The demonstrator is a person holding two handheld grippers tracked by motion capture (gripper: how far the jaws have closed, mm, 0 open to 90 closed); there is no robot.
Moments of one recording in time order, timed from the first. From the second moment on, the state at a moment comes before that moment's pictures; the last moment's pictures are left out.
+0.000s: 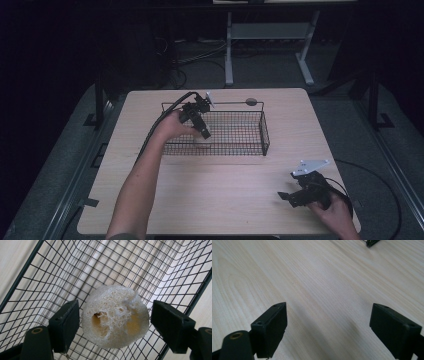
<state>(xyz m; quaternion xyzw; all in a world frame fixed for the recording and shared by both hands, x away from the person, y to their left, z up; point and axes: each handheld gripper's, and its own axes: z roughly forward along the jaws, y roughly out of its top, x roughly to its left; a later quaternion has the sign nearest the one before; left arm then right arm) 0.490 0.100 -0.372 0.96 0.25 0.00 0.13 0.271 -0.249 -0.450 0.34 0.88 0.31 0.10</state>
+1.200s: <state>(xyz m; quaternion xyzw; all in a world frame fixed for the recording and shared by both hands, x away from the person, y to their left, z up) 0.468 0.108 -0.347 0.96 0.24 0.02 0.15 0.272 -0.247 -0.449 0.35 0.88 0.31 0.10</state>
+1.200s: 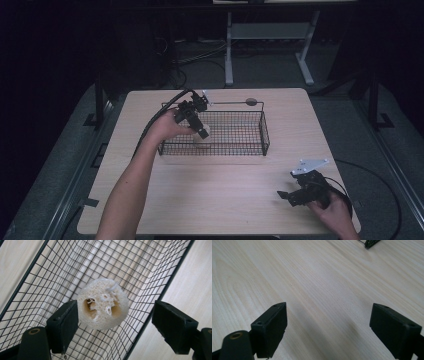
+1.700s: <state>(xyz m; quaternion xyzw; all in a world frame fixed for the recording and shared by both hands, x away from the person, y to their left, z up) 0.451 0.116 -0.335 0.96 0.23 0.03 0.17 0.272 -0.246 -0.449 0.35 0.88 0.31 0.11</state>
